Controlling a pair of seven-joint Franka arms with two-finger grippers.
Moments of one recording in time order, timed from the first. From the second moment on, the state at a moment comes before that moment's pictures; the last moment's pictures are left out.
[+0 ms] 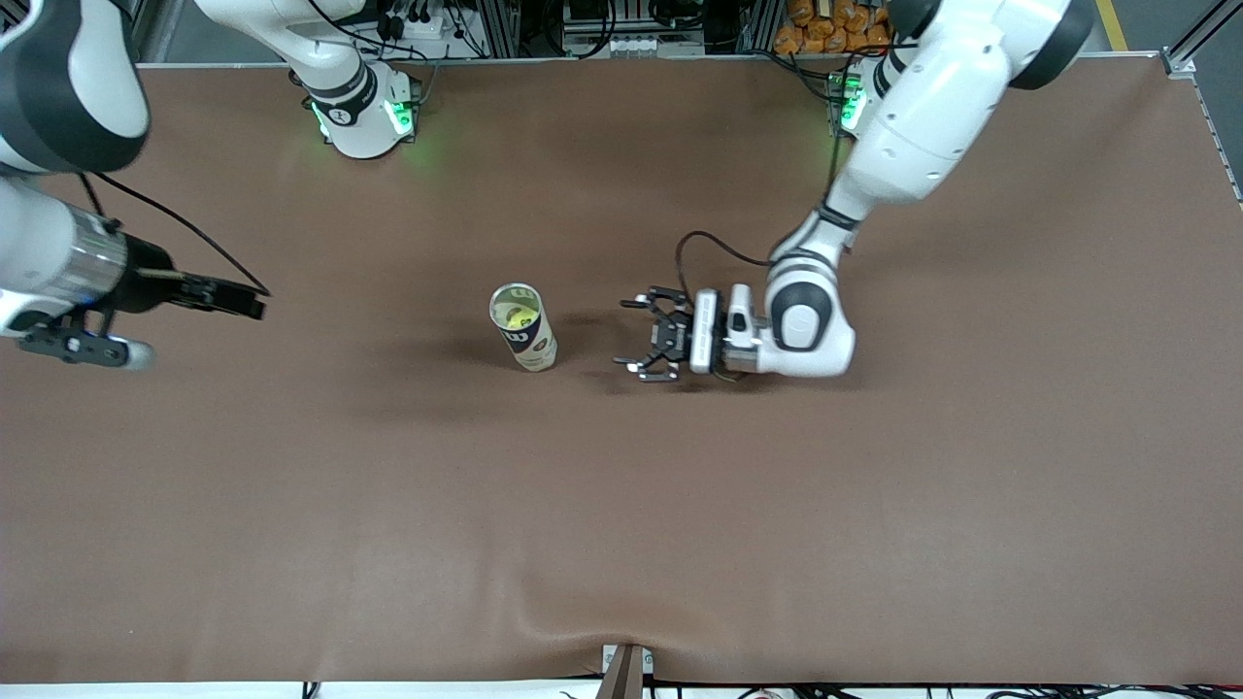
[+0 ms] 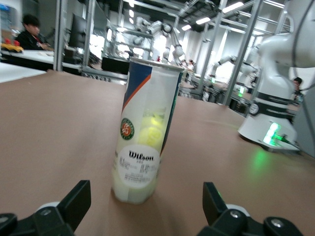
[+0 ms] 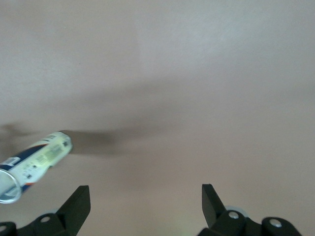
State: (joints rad) left arm -0.30 0.76 -0.20 -1.79 -1.60 1.97 2.31; right arm 0.09 0.10 -0.08 -1.64 0.10 1.60 0.15
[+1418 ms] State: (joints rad) left arm 0.05 0.62 -0.20 -1.50 -0.67 1.51 1.35; right arm 0.01 0.01 -0.03 -1.46 0.03 1.40 0.01
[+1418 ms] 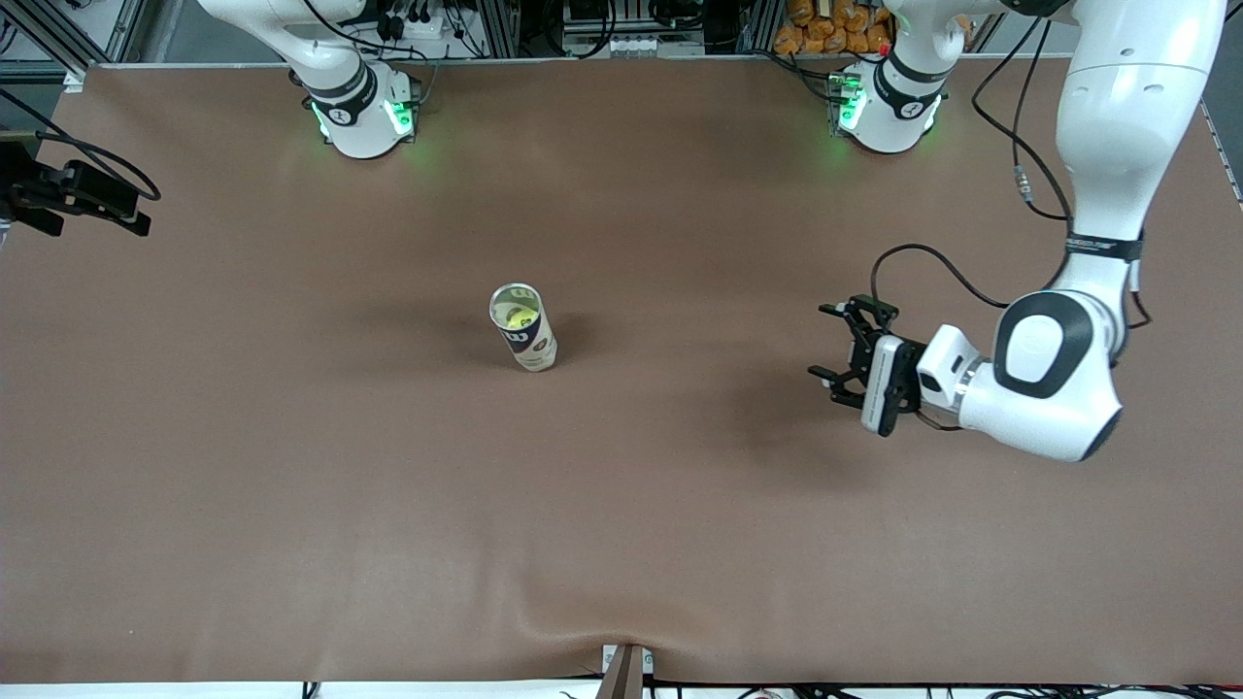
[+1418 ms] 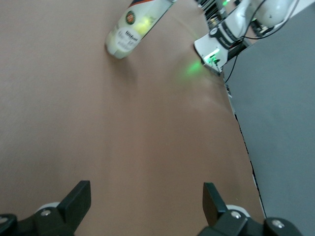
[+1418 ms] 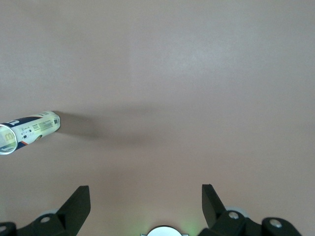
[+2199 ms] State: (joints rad) left arm 0.01 0.35 -0.15 -1.41 -0.30 1.42 0.58; right arm 0.00 0.04 -0.03 -1.48 0.03 1.45 0.01
